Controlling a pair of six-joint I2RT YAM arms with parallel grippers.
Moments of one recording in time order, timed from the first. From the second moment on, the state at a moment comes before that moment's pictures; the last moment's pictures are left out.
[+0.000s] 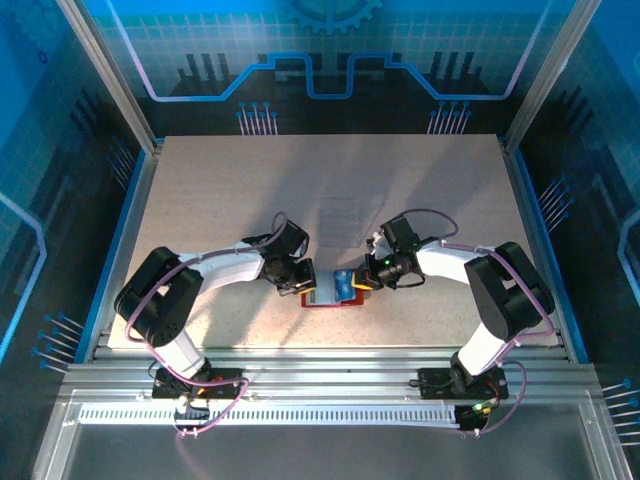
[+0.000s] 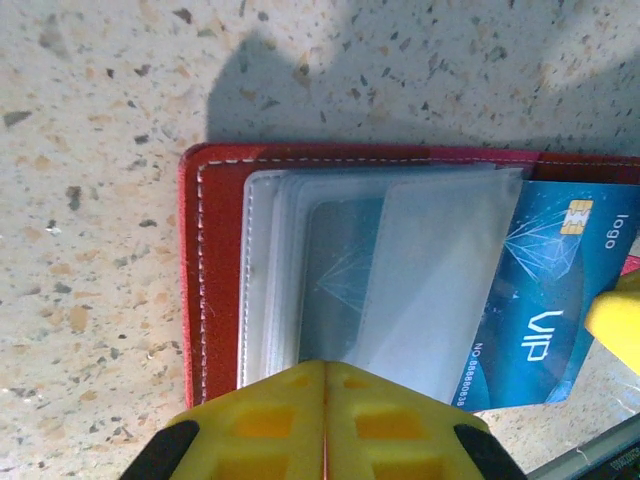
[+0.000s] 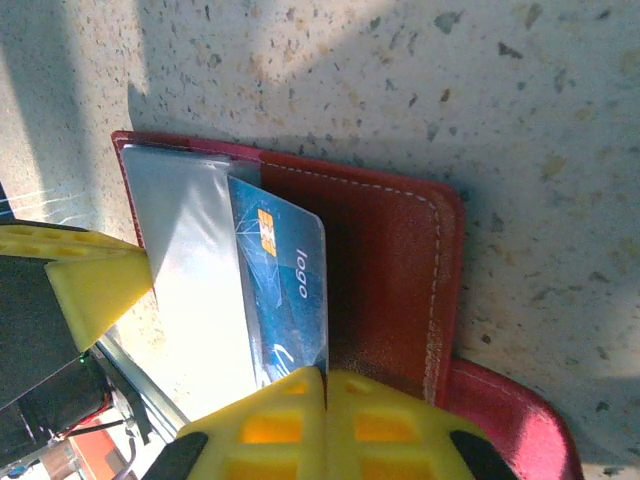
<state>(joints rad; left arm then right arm) -0.60 1.66 0.88 -0.40 0.33 -0.90 0.44 1.66 0.78 -0.28 -0.65 0.63</state>
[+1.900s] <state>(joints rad) -0.61 1.59 0.87 -0.39 0.32 -0.90 0.43 1.69 0.83 -0.31 -0.72 0.57</state>
